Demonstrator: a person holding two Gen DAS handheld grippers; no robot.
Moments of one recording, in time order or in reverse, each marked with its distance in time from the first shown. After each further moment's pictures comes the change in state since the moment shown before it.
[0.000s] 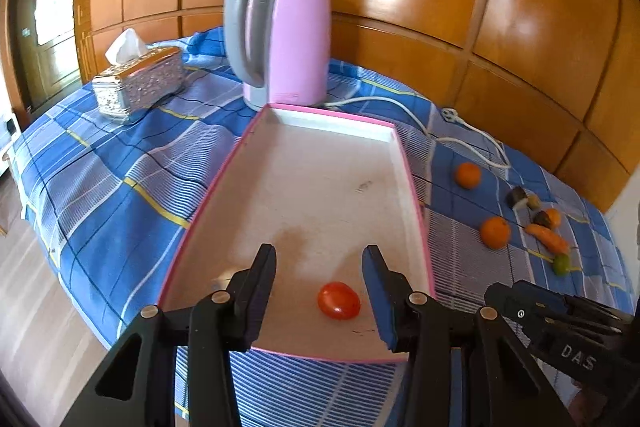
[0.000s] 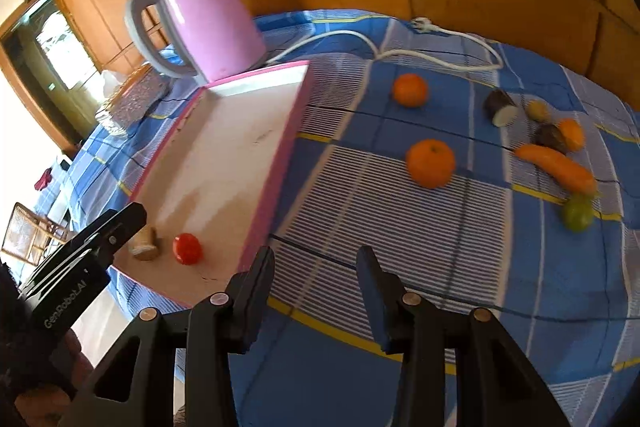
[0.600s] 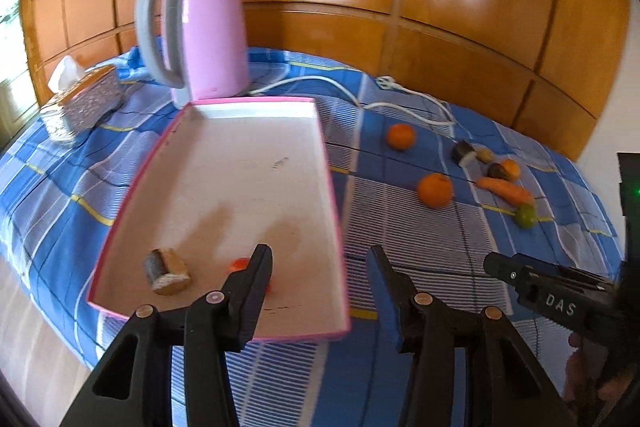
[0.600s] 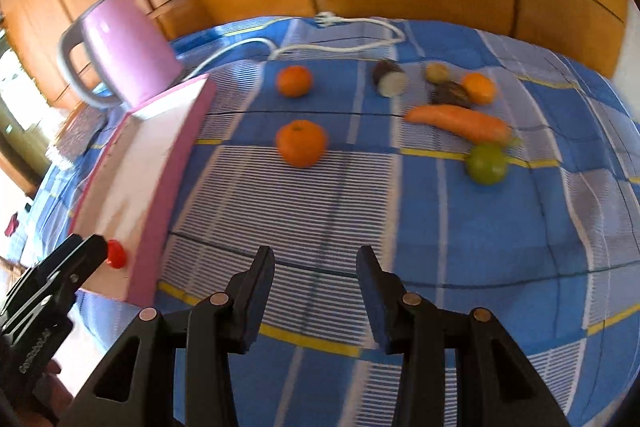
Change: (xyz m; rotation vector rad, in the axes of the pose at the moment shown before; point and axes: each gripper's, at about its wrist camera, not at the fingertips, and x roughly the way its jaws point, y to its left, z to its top) left arm 0.002 -0.062 -0.019 0.162 0.033 -0.114; right arm -0.016 -0.072 -0.024 0.160 -0.035 -0.151
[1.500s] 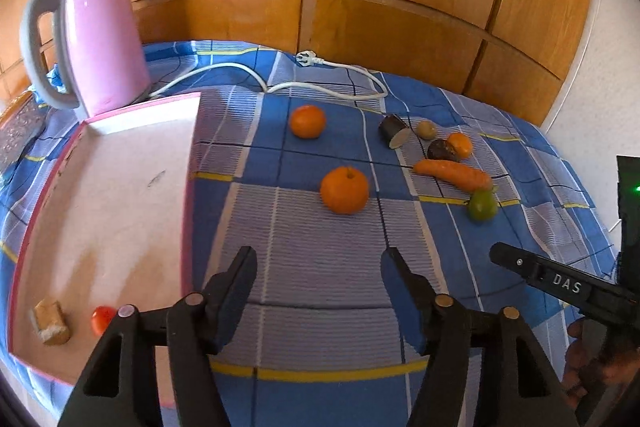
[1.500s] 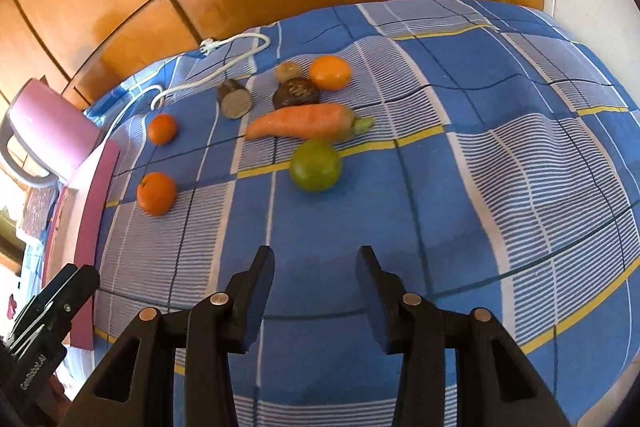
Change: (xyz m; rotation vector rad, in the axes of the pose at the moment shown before) left arm 0.055 -0.079 0.022 0.109 0.080 -0.140; right arm -0.003 -0.109 0.007 0.245 -0.023 -0.079
